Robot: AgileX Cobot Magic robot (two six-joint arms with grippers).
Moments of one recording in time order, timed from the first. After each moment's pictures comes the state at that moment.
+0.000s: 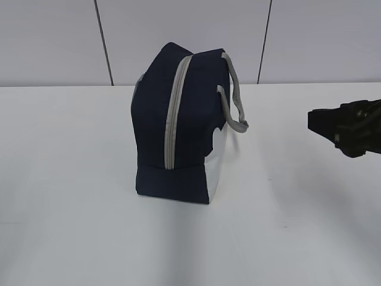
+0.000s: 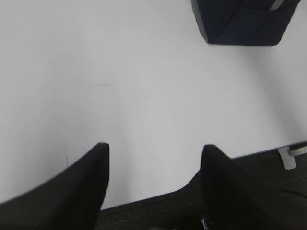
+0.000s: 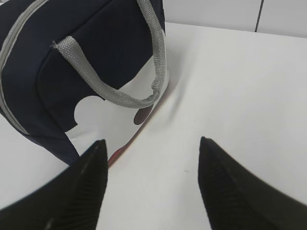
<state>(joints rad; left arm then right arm) -0.26 0.20 -0.52 -0.01 1.11 -0.08 0.21 1.06 -0.56 -1.83 -0.14 1.77</state>
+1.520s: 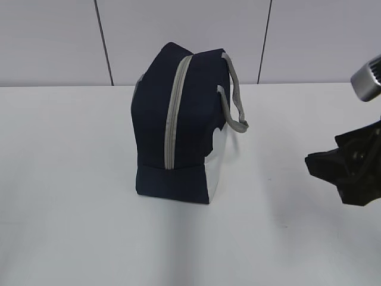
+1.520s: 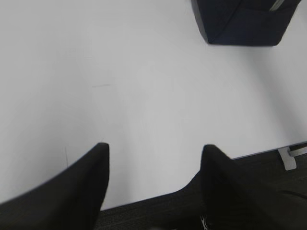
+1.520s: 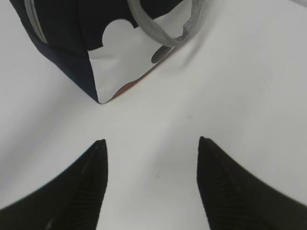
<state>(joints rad) -0.26 0.20 -0.52 -0.01 1.10 -0.08 0.38 1.00 -0.63 0.10 0.44 -0.32</state>
